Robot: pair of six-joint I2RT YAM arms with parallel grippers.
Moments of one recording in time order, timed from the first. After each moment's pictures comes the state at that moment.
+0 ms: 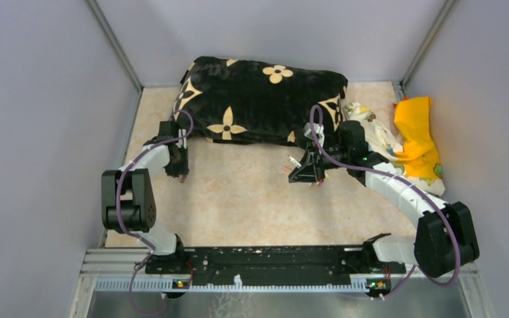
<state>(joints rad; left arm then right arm) 0.02 1.58 0.93 -0.52 -0.08 -0.01 0.37 1.26 0.80 -0.09 -1.23 -0.09</state>
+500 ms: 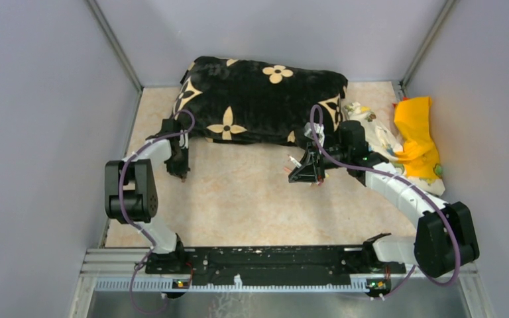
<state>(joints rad) 0.02 1.68 1.00 -0.57 -0.06 -0.01 0.37 1.26 0.80 -0.09 -1.23 -0.08</state>
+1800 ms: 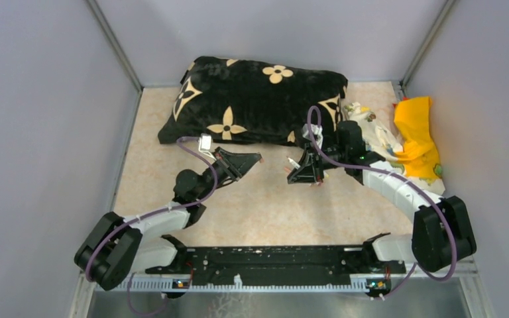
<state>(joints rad) -0.59 1.16 0.30 1.14 0.30 -0.92 0.37 1.29 0.79 -0.06 -1.27 -0.11</state>
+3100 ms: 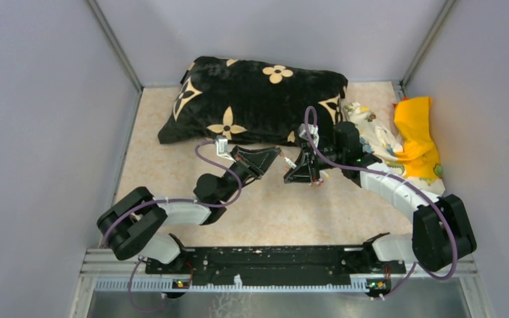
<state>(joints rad) -0.86 1.43 0.41 1.48 -0.04 -0.80 0.42 1.30 0.77 0.05 -1.21 -0.01</state>
